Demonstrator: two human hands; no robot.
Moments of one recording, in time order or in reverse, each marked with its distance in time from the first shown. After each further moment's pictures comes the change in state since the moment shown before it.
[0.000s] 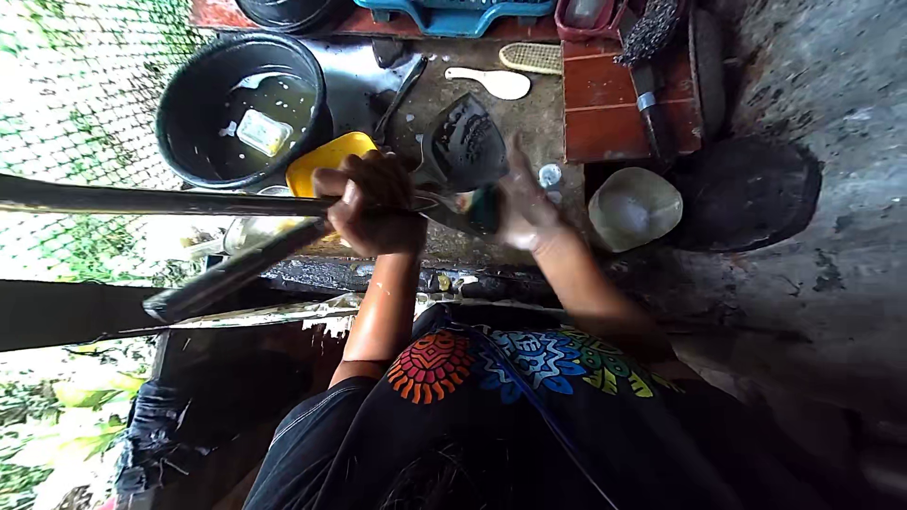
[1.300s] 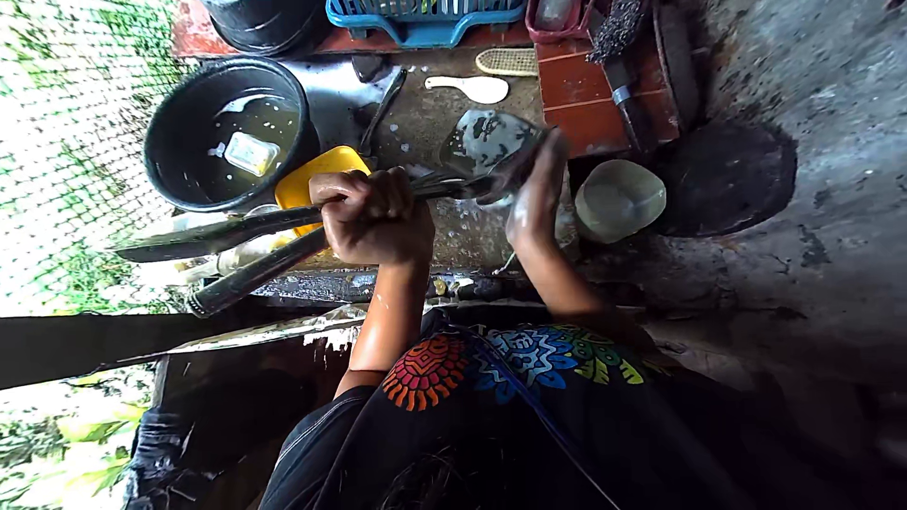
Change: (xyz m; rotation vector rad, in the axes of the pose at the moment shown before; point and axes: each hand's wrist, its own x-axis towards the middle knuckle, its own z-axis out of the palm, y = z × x) left_hand -0.010 0.003 0.026 -0.098 0.150 -0.146; right_hand -0.003 0.010 0.016 -0.280 0.735 -0.872
